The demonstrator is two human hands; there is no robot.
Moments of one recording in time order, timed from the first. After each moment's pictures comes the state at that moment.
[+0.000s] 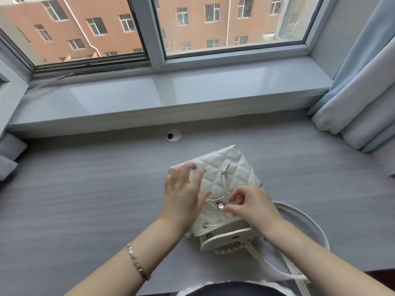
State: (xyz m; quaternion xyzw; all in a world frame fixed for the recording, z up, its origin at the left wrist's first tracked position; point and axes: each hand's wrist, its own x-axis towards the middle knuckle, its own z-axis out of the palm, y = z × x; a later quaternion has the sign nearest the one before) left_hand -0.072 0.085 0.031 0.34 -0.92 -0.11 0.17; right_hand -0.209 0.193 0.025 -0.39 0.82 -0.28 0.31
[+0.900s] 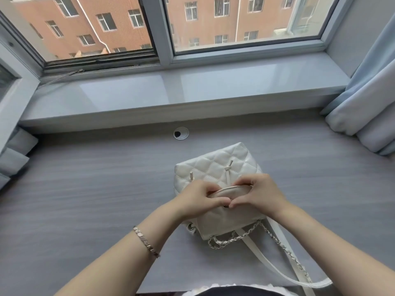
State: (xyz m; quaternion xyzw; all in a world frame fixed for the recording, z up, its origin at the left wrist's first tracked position) left_hand -0.085 0.068 0.035 0.31 -0.83 -0.47 -0.06; right_hand -0.234 0.170 0.022 -0.47 0.74 -0.35 0.32
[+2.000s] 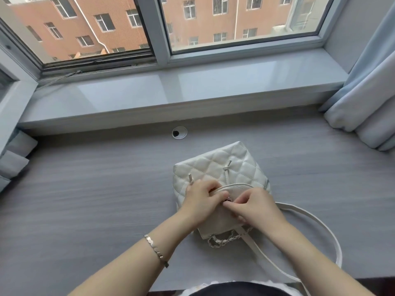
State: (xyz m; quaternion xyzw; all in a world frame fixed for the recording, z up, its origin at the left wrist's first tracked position) left_hand -0.092 0.091 0.022 0.38 -0.82 -0.43 0.08; right_hand -0.198 0.187 0.030 -0.30 0.81 -0.33 0.38
